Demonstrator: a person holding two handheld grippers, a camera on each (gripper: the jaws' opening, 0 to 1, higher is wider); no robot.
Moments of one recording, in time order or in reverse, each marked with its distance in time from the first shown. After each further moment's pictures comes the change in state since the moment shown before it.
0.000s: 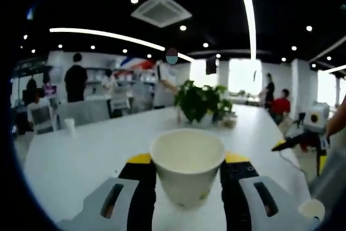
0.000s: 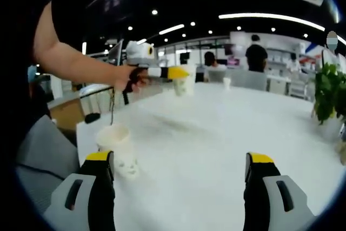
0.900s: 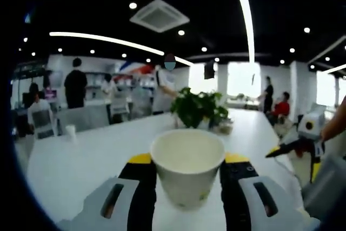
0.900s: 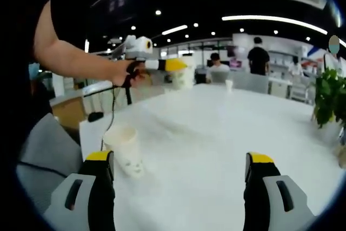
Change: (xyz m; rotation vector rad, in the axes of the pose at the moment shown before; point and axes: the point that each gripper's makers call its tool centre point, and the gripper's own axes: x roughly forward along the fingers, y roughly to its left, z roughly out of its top) left arm -0.009 -0.011 0.029 0.011 -0.032 -0.004; right arm -0.008 -0.001 0.011 -0.021 -0.005 0.010
